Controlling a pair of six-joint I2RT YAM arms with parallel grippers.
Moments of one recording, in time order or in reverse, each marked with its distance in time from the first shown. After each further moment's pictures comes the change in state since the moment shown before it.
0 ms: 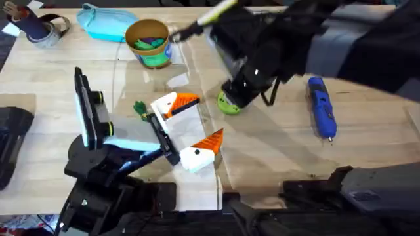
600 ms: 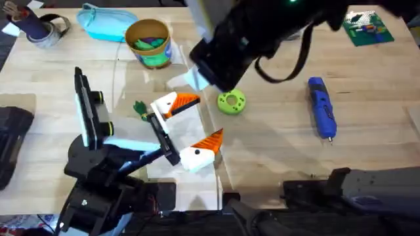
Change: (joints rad) left arm 0.000 0.000 0.000 0.000 0.000 0.000; right arm 0.135 -0.025 0.481 -0.217 -0.231 -0.075
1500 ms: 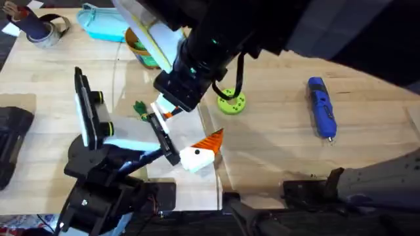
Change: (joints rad) left arm 0.000 0.000 0.000 0.000 0.000 0.000; right arm 0.093 0.155 0.001 0.085 -0.056 0.031
